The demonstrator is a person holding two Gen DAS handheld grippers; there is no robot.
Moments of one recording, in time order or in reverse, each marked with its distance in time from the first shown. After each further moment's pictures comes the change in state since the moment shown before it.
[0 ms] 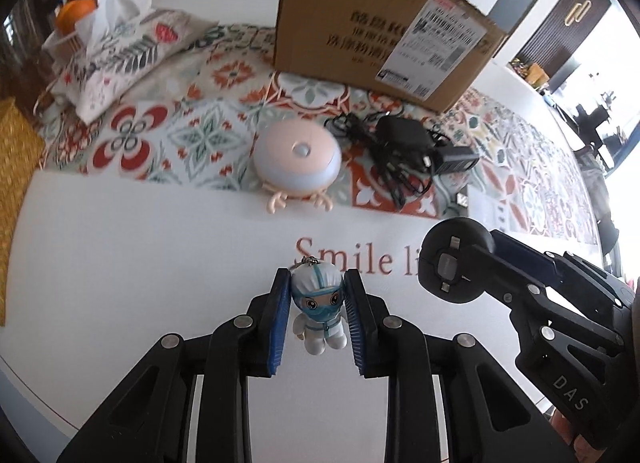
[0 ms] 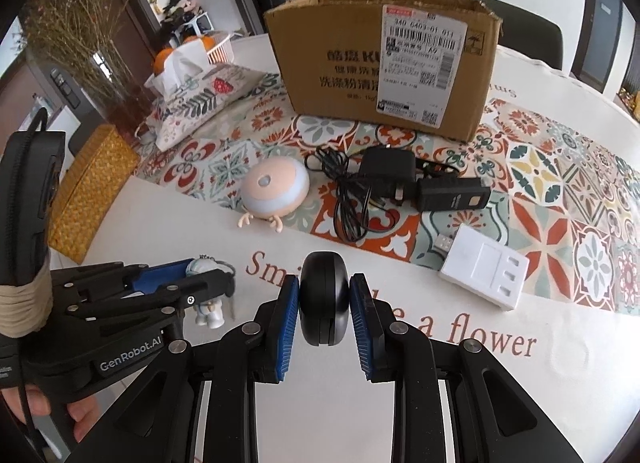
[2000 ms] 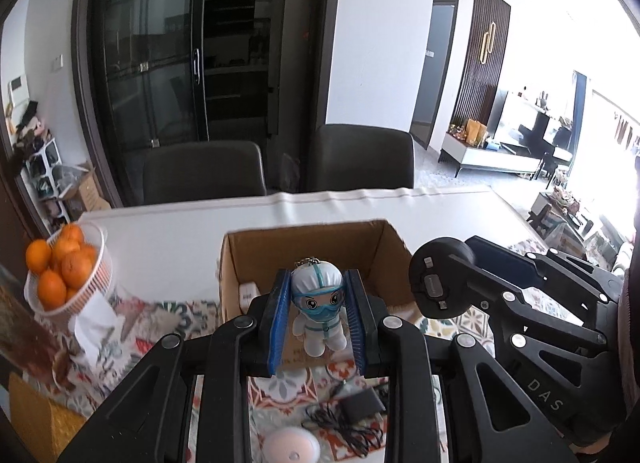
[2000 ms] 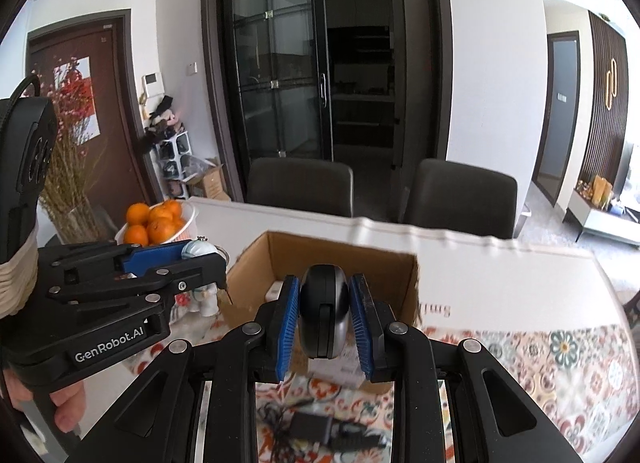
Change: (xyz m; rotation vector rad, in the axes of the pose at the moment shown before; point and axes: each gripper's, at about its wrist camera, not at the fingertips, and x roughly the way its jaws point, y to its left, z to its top) left arm -0.110 -0.068 0.212 0.295 -0.467 -0.053; right arm -0.103 -0.023 0.183 -0.055 -0.476 -0.155
